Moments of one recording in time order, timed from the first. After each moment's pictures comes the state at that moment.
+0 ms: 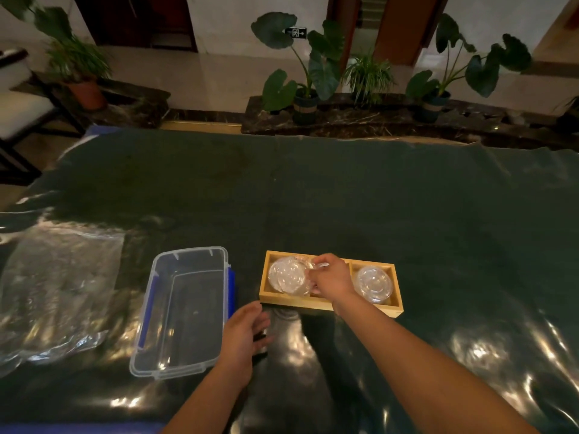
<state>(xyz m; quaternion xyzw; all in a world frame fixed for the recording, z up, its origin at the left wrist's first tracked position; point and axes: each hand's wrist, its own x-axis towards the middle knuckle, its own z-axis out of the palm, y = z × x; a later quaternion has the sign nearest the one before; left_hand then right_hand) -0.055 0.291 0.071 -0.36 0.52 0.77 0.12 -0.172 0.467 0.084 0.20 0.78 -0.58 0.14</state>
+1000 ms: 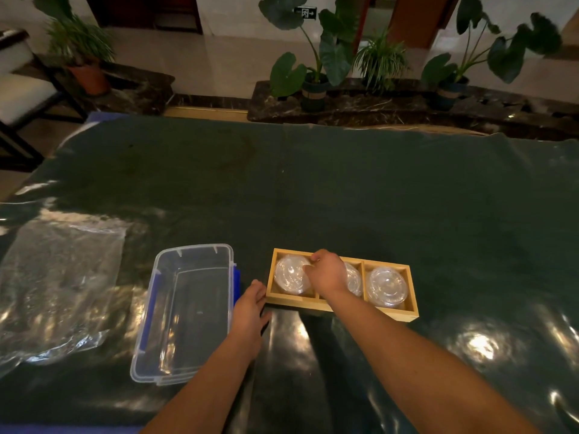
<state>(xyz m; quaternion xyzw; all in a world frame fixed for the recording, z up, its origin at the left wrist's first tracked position) -0.112 0.288 0.069 -0.40 0.45 0.79 0.15 -0.207 0.441 0.055 0.10 0.93 -0.33 0.11</state>
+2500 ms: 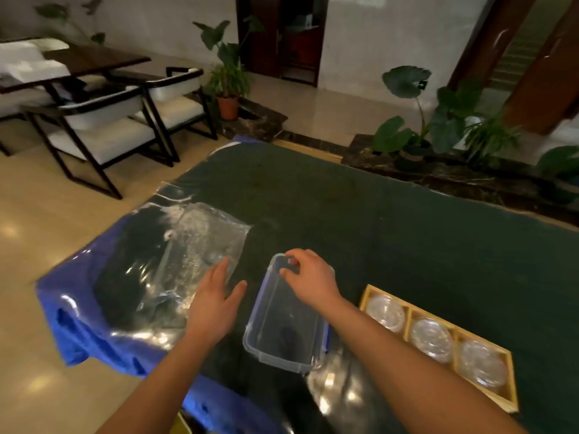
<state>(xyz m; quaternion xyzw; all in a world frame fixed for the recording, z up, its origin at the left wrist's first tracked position) 0.001 0.068 0.129 -0.31 0.88 0.35 -0.12 -0.140 0.227 0.155 -0.28 0.90 -0.31 0.08</state>
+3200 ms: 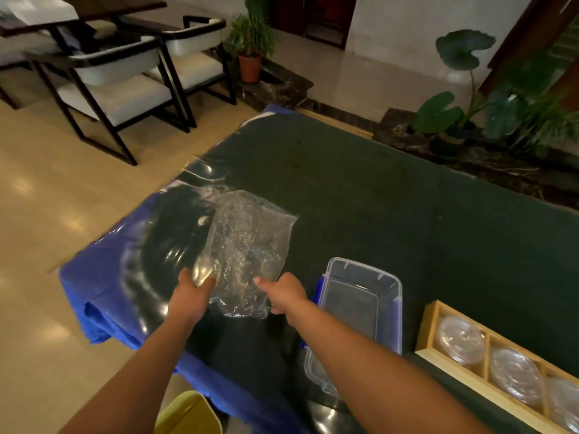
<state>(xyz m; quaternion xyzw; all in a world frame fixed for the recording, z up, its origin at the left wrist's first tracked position) 0.007 -0.119 0.038 -0.50 0.72 0.48 -0.03 -0.113 0.041 0.065 0.00 0.81 -0.41 0.42</state>
